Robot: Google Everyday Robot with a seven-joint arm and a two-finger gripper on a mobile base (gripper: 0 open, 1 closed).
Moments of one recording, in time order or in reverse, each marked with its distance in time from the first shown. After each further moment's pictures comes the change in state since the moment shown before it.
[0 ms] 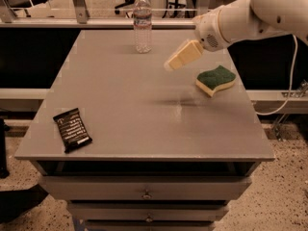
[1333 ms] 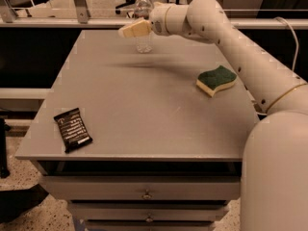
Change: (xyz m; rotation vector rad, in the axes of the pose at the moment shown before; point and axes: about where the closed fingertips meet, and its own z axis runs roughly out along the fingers) arm -0.100 -0.083 0.169 0.073 -0.407 0.164
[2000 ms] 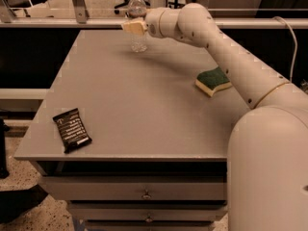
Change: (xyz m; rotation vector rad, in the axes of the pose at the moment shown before) arm 0.016 -0.019 0.028 0.066 -0.007 0.026
